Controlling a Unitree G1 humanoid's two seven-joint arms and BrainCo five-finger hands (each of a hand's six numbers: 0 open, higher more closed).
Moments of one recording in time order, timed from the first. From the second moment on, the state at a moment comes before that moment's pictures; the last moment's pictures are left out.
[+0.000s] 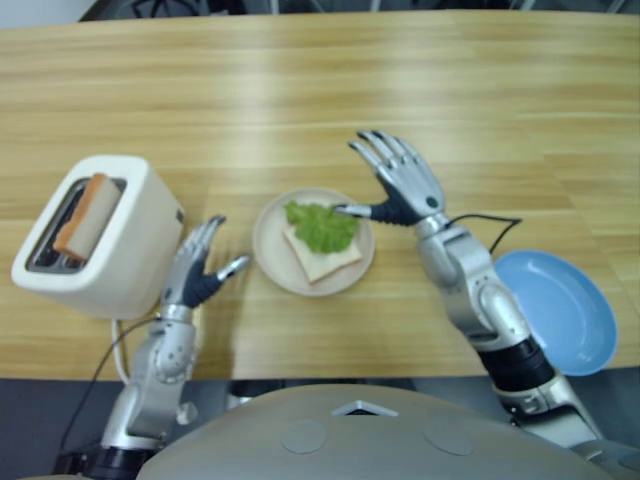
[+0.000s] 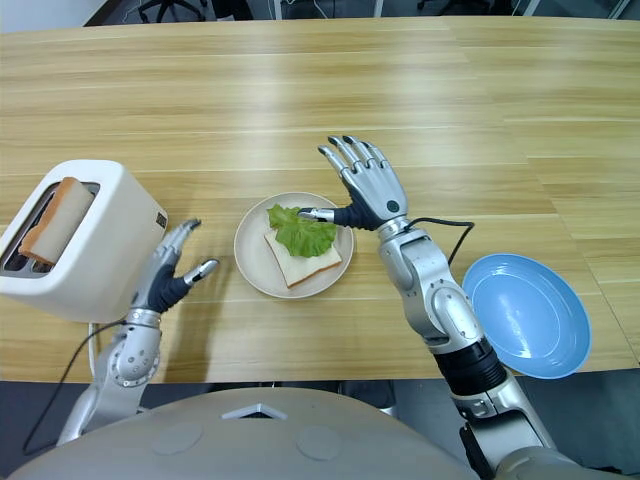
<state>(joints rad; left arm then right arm) 0.43 0.31 -0.02 -0.44 0.60 -0.09 0.09 -0.06 -0.42 0.29 -0.29 -0.96 0.02 -0.02</state>
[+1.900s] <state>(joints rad) 0.57 0.56 0.63 -0.49 0.75 0.02 -0.04 0.22 -0.36 0.26 -0.23 -0.92 0.04 -0.12</state>
